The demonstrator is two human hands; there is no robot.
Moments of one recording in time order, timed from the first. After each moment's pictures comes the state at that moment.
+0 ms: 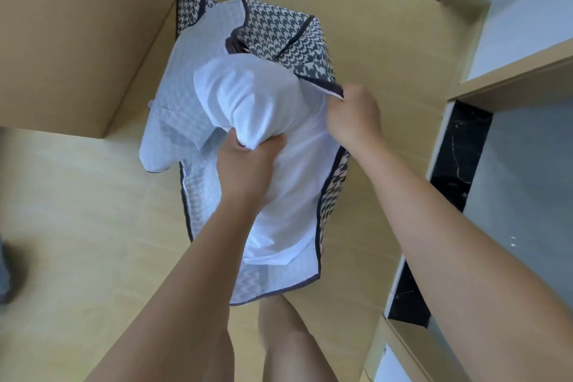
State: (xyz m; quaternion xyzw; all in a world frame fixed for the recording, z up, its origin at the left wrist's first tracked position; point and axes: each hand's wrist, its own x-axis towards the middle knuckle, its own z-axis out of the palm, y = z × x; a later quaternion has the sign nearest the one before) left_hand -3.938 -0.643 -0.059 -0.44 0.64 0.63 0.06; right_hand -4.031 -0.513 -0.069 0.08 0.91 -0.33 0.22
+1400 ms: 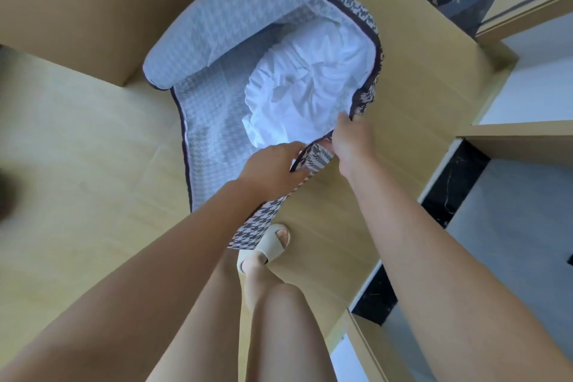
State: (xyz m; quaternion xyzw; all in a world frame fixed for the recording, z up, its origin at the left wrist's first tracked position) left_hand -3.936 -0.730 -0.081 -0.10 0.86 0.40 0.31; right_hand -4.026 -0.625 -0.078 0.31 0.80 -0.41 0.29
